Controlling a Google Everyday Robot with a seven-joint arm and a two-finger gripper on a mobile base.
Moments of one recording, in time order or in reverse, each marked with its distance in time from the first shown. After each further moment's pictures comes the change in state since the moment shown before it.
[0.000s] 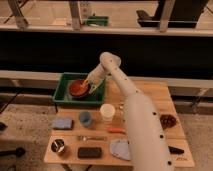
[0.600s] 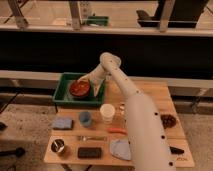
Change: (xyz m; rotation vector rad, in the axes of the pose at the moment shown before) arm 0.000 0.000 -0.002 0.012 0.007 0.010
